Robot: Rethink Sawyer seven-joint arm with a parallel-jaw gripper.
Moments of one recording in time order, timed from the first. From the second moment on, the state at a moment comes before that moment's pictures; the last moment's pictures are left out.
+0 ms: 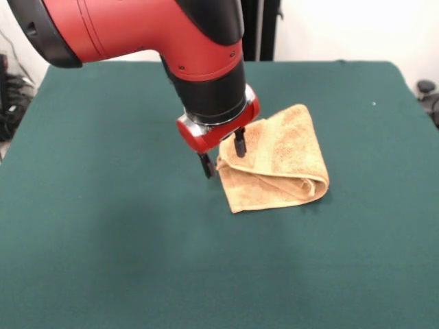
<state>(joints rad) -0.70 -0.35 0.81 1.34 -0.73 1.12 1.31</state>
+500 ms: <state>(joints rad) -0.70 -0.34 0.80 1.34 -0.73 1.12 1.31</state>
